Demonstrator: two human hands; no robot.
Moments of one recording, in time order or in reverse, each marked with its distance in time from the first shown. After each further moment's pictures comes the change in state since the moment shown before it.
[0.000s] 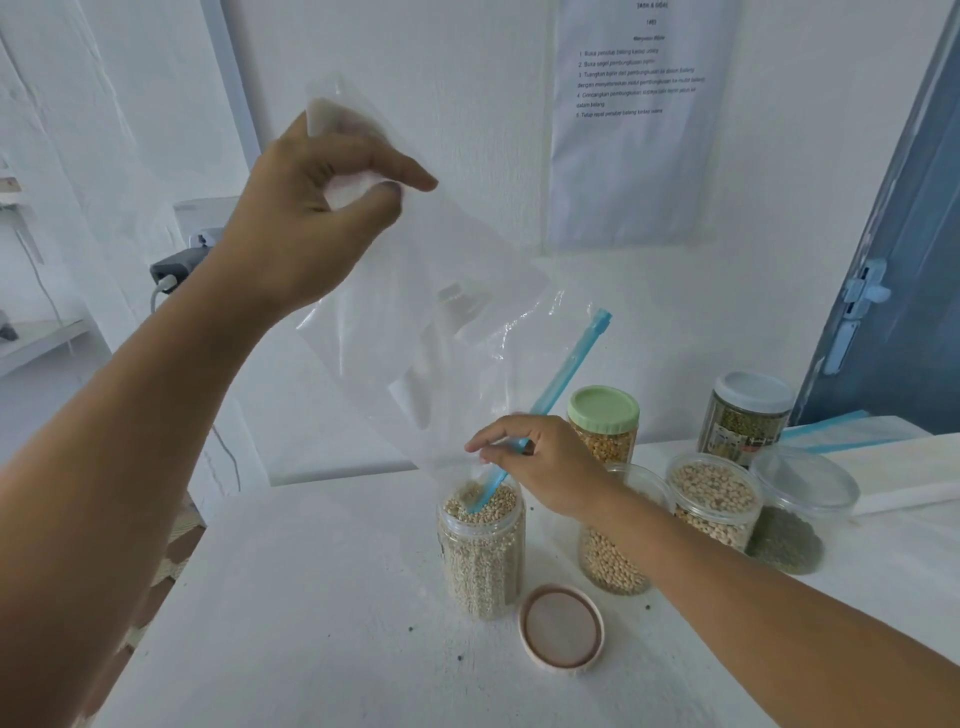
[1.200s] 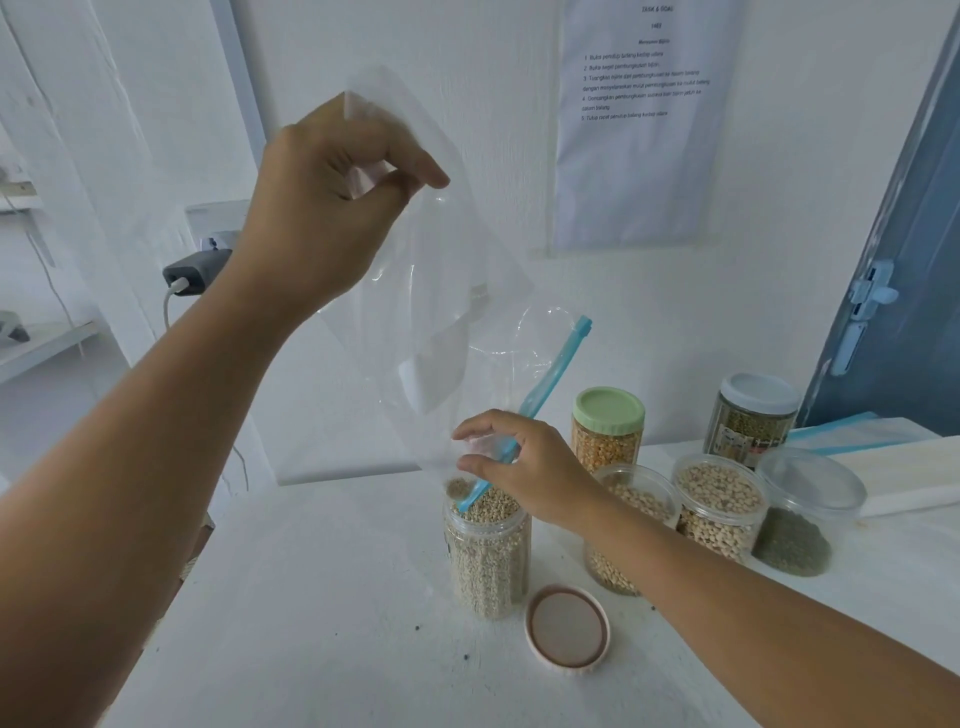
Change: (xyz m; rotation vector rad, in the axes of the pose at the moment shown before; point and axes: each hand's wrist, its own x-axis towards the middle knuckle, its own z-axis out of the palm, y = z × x) left_hand 0.009 -0.003 0.006 0.064 0.117 0.159; right_hand -0.001 -0.011 0.019 -0.003 0.004 -0.034
